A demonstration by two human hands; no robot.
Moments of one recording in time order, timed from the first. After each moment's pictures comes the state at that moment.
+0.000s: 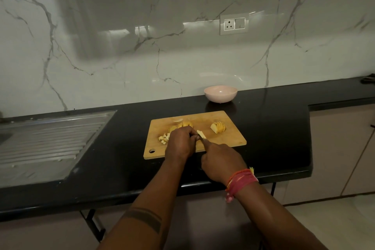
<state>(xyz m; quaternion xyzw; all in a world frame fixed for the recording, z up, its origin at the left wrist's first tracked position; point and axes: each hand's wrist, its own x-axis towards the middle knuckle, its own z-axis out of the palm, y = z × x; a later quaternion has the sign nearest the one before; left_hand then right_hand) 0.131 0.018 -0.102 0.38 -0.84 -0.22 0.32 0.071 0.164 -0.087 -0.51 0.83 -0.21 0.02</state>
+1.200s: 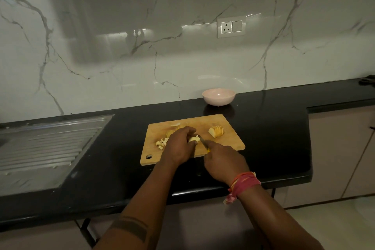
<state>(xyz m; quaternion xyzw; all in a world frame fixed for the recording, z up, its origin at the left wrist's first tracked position) 0.133 0.004 -0.101 0.31 -0.87 -0.24 0.29 0.052 0.163 -0.083 -0.48 0.83 -0.27 0.06</state>
